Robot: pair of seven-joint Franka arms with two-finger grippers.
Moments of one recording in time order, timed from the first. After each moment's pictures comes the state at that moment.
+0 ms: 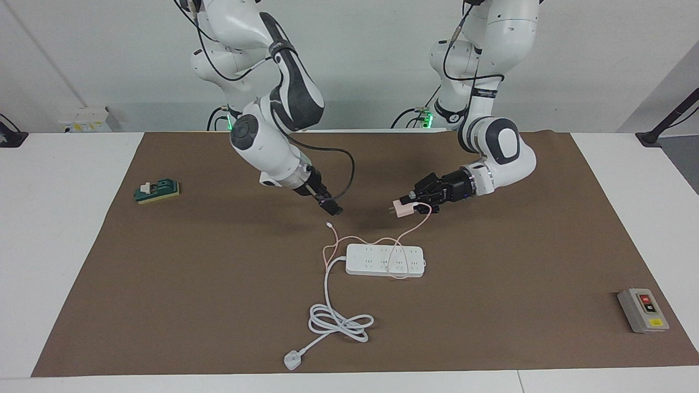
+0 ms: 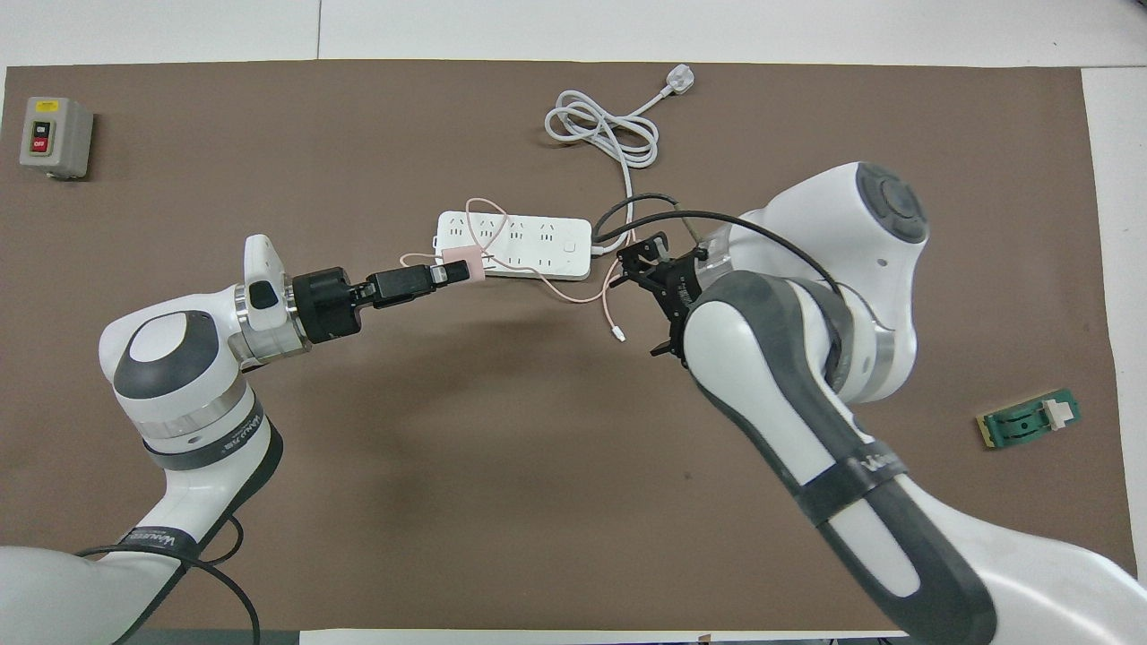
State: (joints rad) left arm -0.26 0.15 0.08 -2.20 -1.72 1.97 0.95; right arm 0.51 0.22 -0.20 -1.87 0.60 2.02 0.96
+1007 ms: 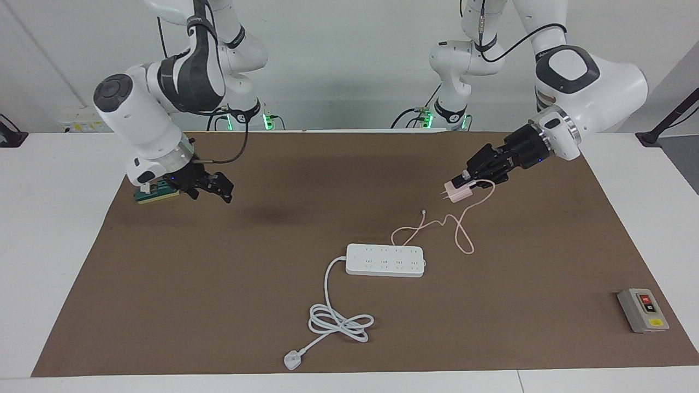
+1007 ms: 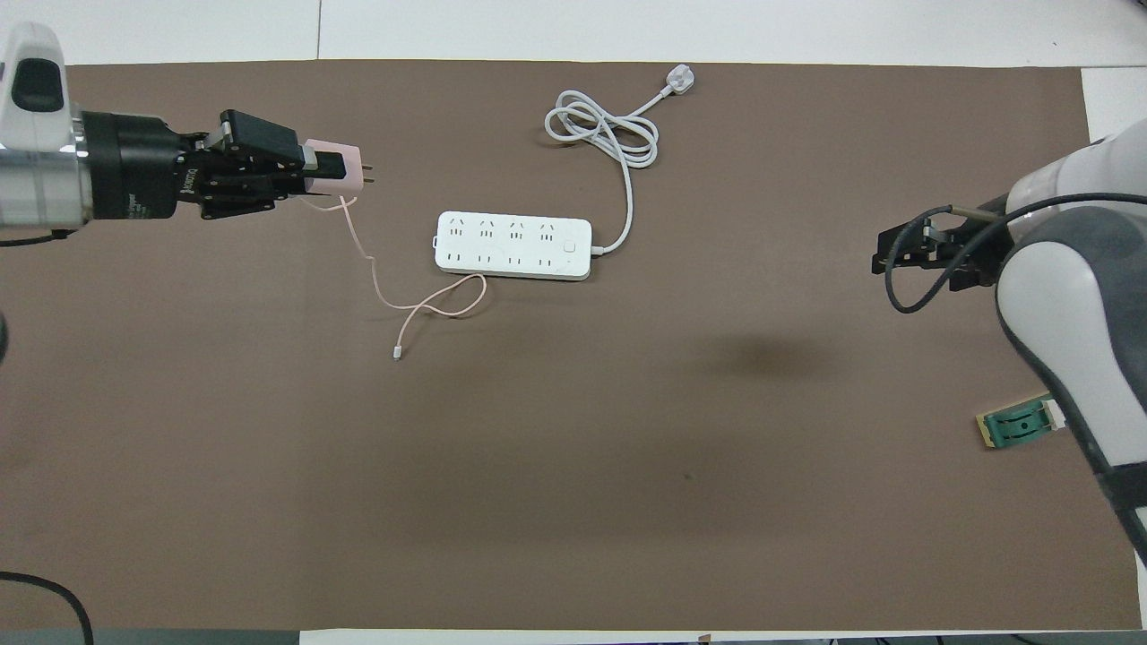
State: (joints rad) left arm -0.18 0.07 0.08 -1.67 -0.85 1.88 -0.08; right arm 0.15 0.10 -0.19 -1.80 0.18 1.84 0.08
